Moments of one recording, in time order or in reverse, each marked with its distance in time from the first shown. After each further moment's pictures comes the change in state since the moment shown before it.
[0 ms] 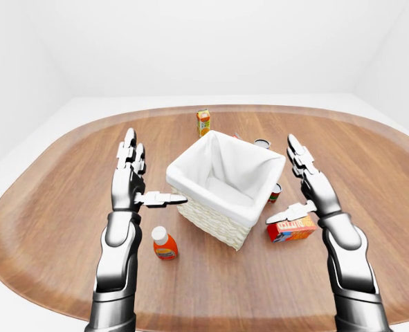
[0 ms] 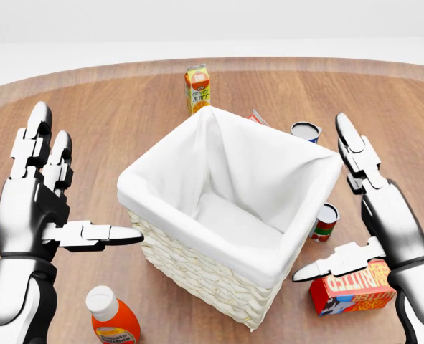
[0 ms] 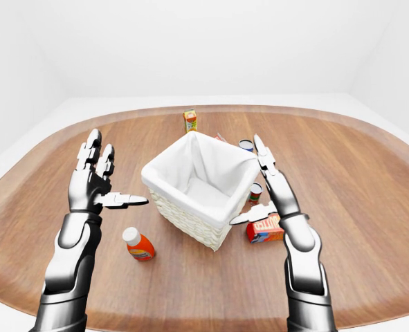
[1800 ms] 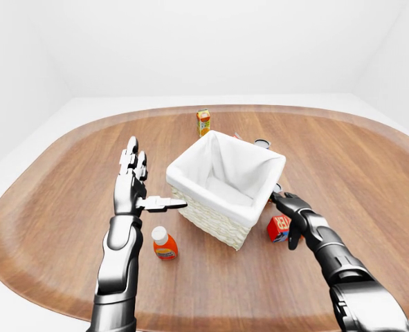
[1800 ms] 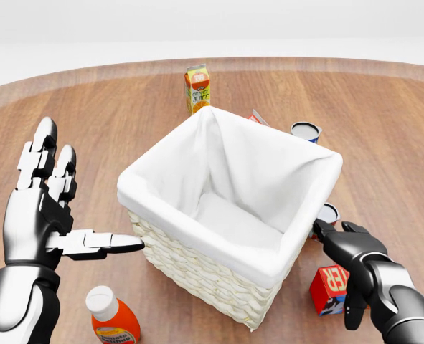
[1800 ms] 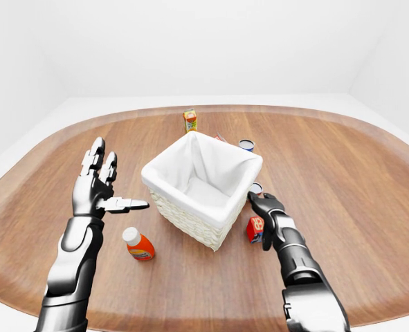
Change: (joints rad) left arm 0.026 -0.007 -0.001 0.034 -0.017 0.000 -0.001; right arm -0.440 -0.166 0.248 1.171 -1.018 0.000 -0.152
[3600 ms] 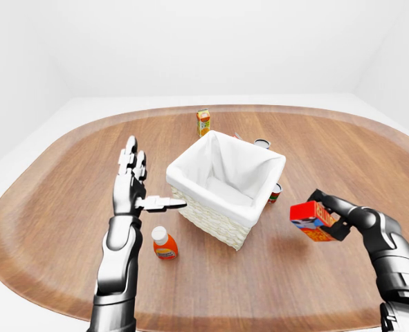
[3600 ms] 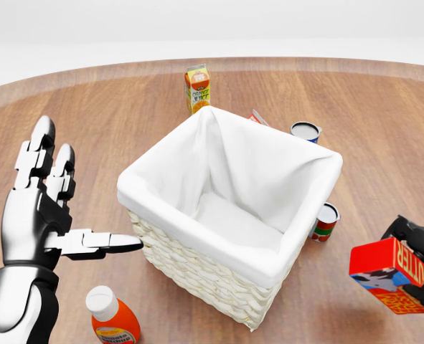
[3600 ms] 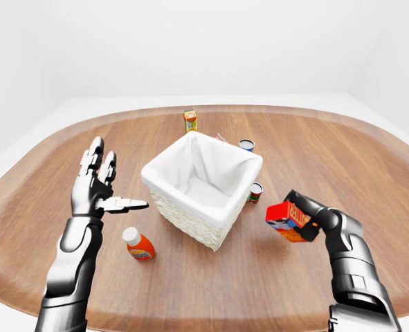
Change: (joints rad) left arm 0.002 0.001 0.002 -0.009 -0.006 0.000 0.001; right arm 0.151 -0.242 -0.236 -0.245 0.384 0.000 0.431
